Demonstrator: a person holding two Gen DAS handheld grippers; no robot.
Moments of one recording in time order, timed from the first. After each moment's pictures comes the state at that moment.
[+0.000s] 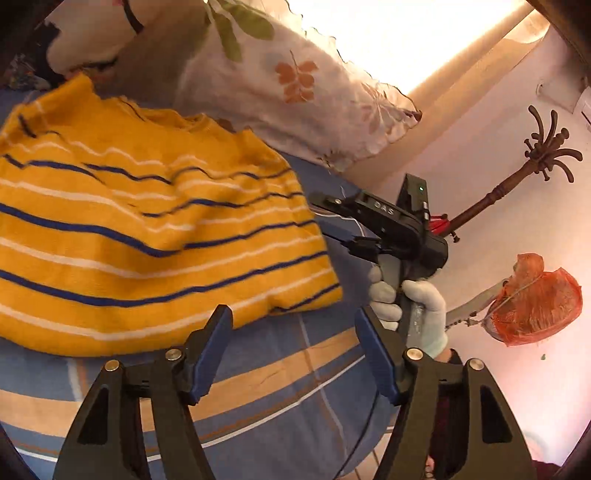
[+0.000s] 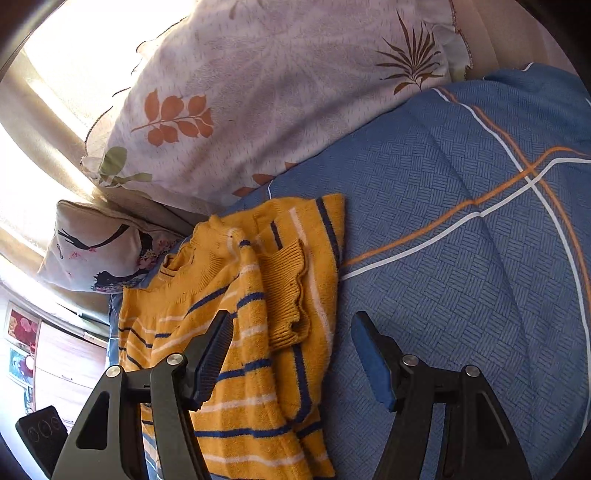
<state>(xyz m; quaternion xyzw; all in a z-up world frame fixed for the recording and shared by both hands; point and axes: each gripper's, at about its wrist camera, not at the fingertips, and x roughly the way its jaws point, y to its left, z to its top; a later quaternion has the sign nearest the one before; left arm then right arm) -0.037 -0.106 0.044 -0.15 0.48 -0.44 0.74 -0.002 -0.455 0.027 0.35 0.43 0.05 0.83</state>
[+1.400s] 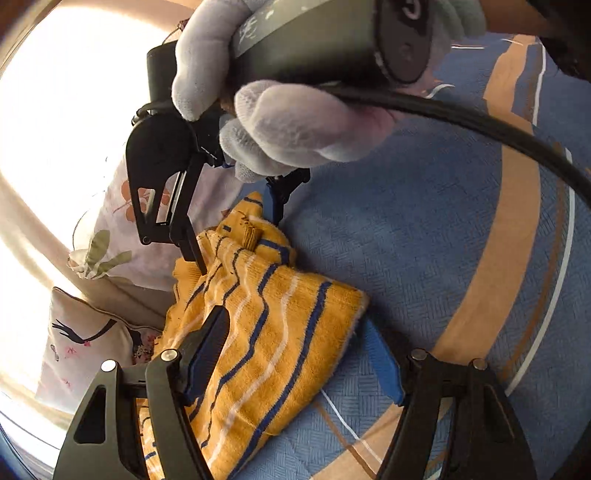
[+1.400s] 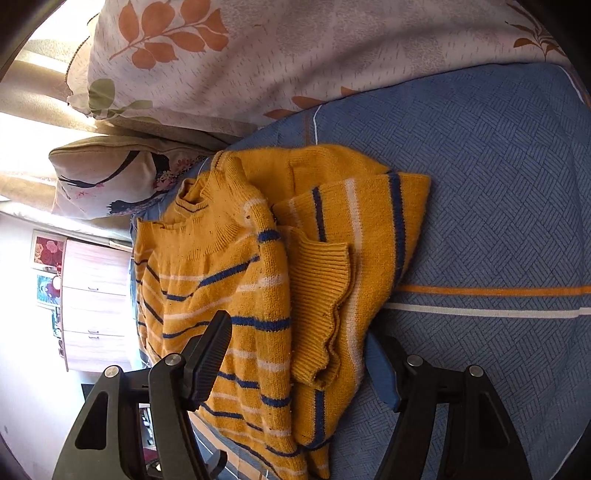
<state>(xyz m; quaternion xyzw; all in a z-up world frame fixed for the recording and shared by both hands) -0.136 -0.319 -0.018 0.50 0.20 -0.25 0.80 0.074 -0.440 0.014 0.29 0.58 0.20 0.73</state>
